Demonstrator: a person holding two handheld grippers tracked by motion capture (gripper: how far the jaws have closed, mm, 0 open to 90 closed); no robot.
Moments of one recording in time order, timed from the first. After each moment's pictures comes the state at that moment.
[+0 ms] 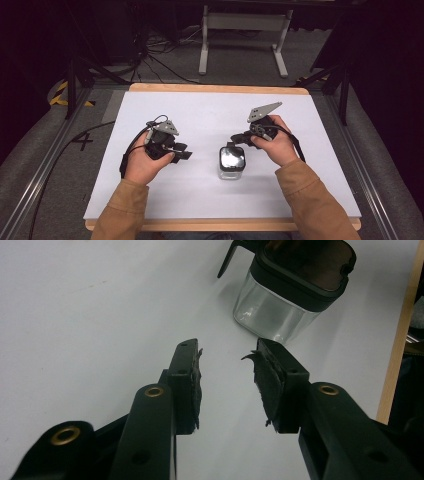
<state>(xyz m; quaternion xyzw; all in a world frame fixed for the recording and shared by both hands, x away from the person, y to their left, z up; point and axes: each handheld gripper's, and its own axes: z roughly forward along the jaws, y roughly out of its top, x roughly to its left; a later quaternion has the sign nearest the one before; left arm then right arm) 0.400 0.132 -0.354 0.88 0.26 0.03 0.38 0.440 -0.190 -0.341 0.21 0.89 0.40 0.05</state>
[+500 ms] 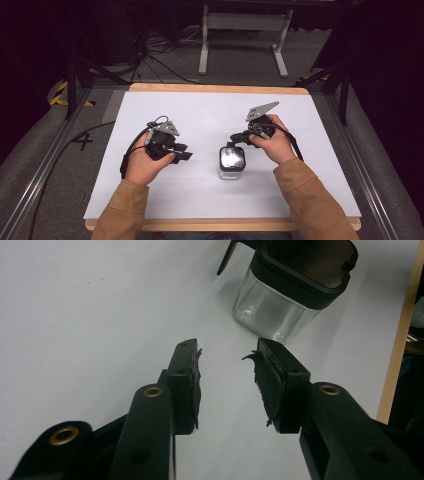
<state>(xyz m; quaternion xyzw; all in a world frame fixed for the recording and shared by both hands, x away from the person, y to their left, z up) 0.400 0.131 -0.356 0.89 0.26 0.03 0.38 0.452 -0.191 -0.352 0.22 0.89 0.39 0.05</state>
